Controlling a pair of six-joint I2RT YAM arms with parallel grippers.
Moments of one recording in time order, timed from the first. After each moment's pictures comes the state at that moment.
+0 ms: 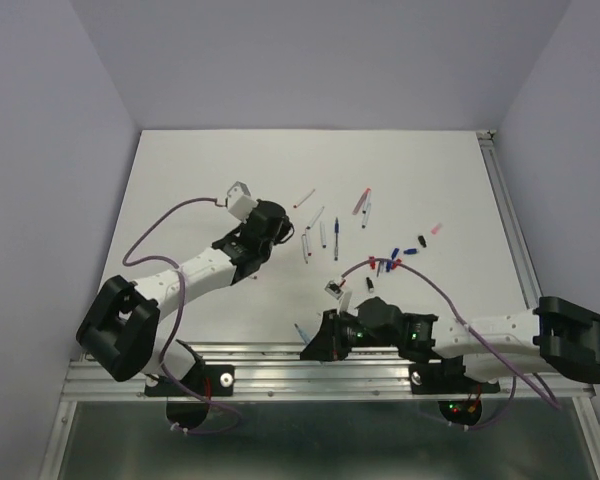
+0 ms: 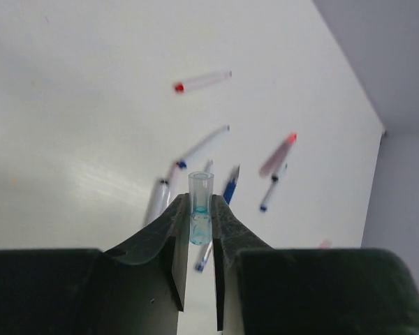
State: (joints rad) left arm -0.77 1.36 0.80 -0.03 -0.45 -1.20; right arm 1.22 1.18 0.37 0.43 -0.08 1.06
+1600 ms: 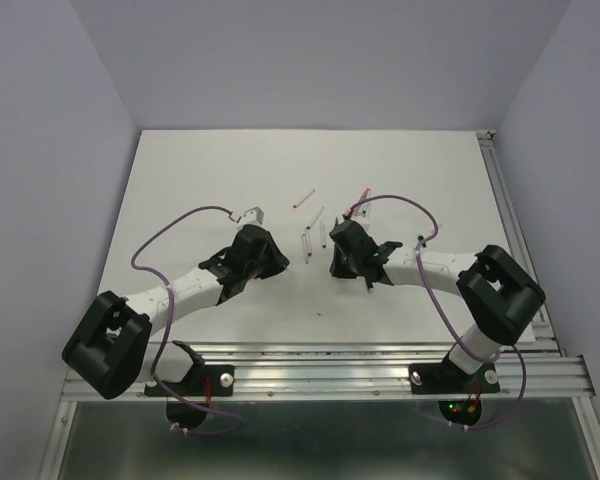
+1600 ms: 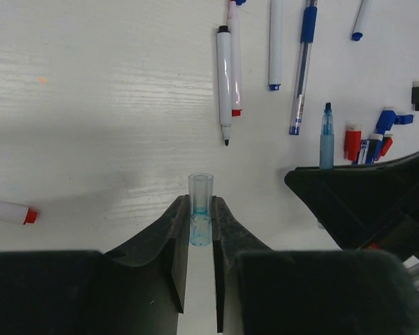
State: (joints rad) left arm -0.64 1.29 0.60 0.00 -0.09 -0.84; right arm 0.78 1.62 0.86 -0.14 0.23 0.76
